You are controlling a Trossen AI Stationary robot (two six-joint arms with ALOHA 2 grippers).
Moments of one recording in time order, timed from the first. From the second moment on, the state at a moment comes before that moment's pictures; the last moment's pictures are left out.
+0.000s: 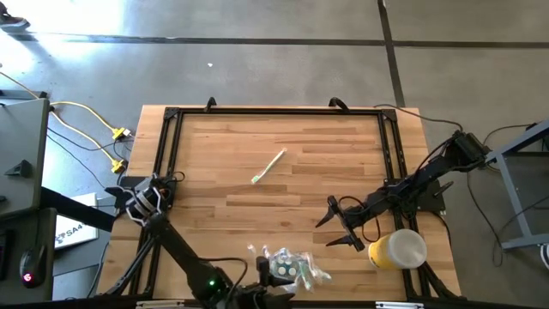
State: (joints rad) left arm -0.82 2.10 1.82 -0.18 -0.94 -0.13; right arm 0.48 1.35 0.26 1.02 -0.02 0.08
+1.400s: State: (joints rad) left arm -0.76 2.10 1.82 -0.29 -0.80 -0.25; right arm 0.48 1.35 0.26 1.00 -0.02 0.07
